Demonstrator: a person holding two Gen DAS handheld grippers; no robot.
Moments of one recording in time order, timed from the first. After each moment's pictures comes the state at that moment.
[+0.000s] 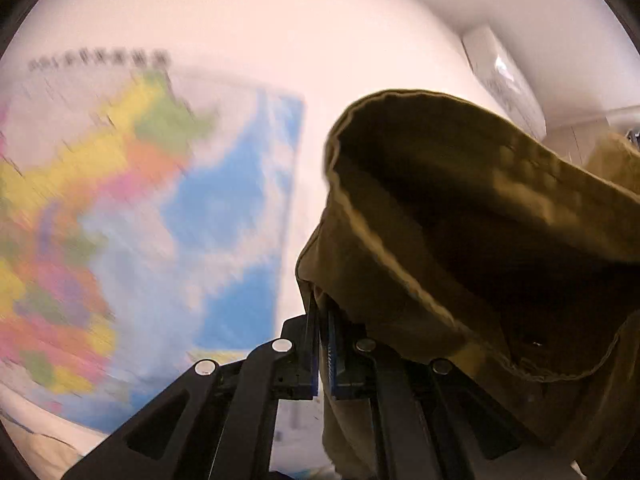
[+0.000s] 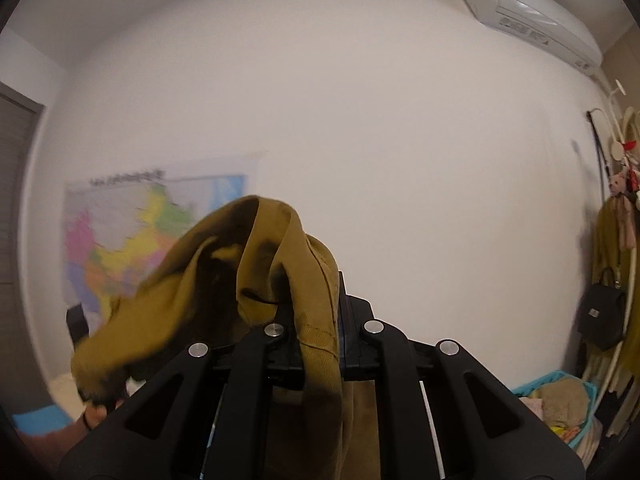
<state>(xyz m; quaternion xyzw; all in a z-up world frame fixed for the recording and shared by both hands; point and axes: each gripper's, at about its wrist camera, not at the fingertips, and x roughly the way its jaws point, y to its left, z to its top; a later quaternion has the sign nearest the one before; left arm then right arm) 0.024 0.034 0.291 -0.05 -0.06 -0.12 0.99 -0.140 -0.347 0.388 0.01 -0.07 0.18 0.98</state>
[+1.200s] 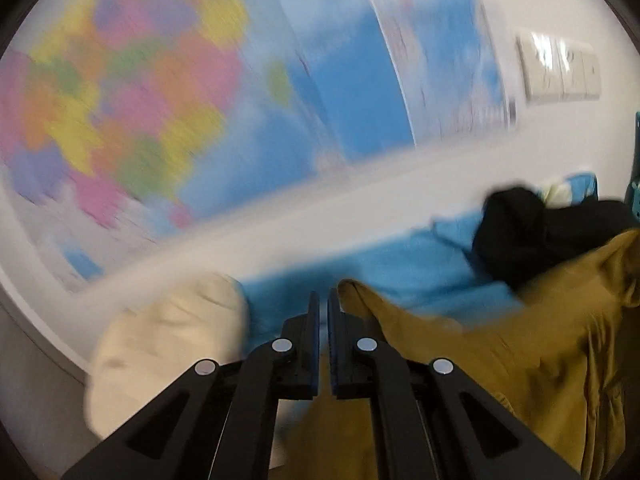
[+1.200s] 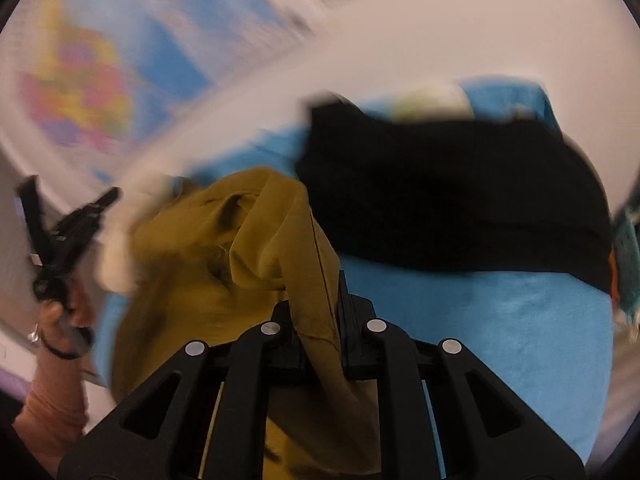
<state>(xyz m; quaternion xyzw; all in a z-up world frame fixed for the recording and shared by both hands) 0.109 0.162 0.016 0.13 0.35 0.11 0.92 0.150 -0.166 -0.026 0.09 0.47 0.24 0.84</state>
